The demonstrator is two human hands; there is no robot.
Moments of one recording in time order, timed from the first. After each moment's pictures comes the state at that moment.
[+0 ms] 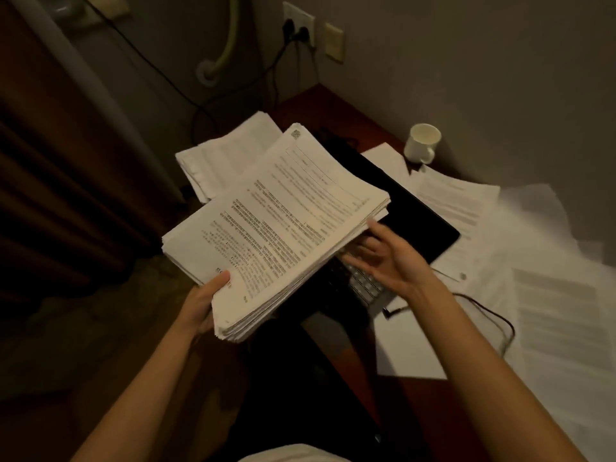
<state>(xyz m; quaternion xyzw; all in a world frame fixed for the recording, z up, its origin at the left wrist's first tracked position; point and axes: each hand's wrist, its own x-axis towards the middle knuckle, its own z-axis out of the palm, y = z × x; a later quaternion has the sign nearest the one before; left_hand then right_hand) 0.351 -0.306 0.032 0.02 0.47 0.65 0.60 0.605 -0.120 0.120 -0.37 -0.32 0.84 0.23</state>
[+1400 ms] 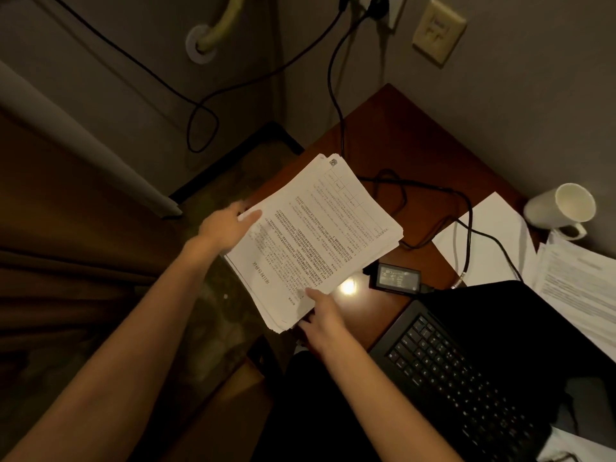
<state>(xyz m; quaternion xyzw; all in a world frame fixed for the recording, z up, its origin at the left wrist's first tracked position) -0.038 0.016 -0.015 0.43 0.84 0.03 0.34 0.181 -0.033 0.008 -0.64 -0.01 0.74 0.18</state>
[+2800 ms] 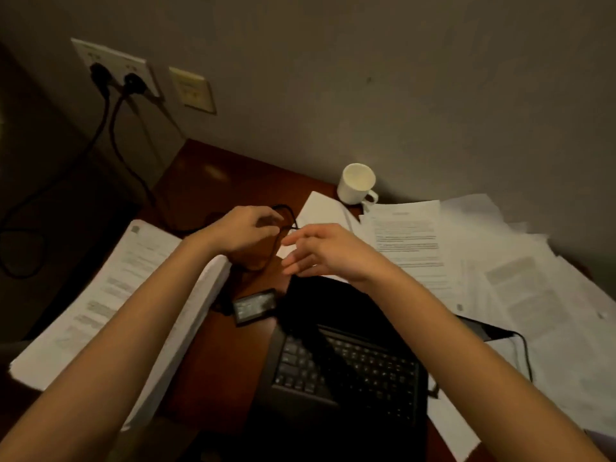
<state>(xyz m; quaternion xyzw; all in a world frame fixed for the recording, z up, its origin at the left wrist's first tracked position) 0.247 0.168 0.102 0.77 0.51 0.05 0.39 0.419 0.086 0.183 -0.59 -0.45 0.65 0.18</state>
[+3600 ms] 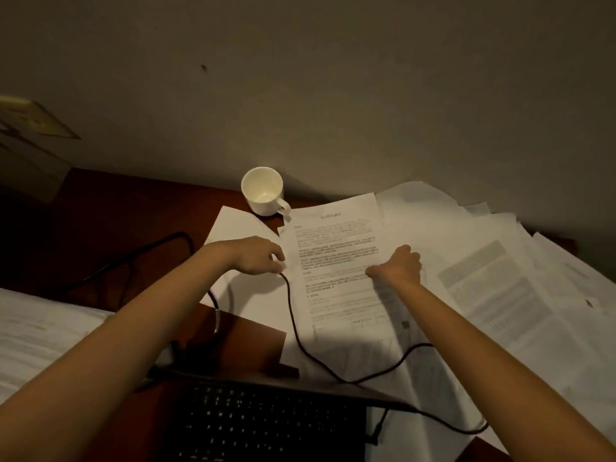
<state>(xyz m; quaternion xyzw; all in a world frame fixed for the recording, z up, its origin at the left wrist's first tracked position) 0.491 0.226 0.045 0.77 0.42 -0.30 0.37 0.740 0.131 -0.024 -0.89 -0.27 0.35 0.06</state>
